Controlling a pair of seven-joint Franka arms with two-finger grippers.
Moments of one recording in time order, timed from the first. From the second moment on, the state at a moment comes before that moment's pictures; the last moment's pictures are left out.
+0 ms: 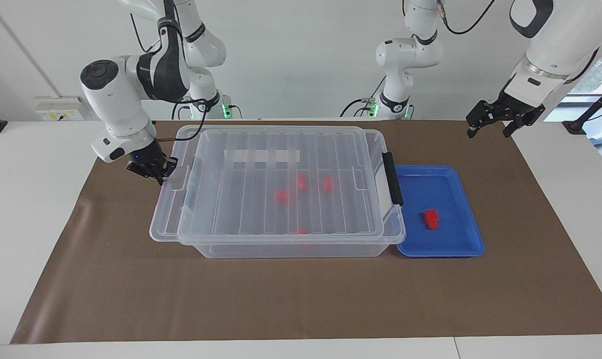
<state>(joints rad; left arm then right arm) -0.01 0.00 -0.01 -1.55 -0.02 1.51 0.05 -0.04 -0.02 0.05 -2.02 0.01 2.04 0.01</state>
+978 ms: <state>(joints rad) -0.01 0.00 -0.02 -1.55 -0.02 1.50 0.06 0.04 -0.02 0.05 -2.03 0.01 2.04 0.13</state>
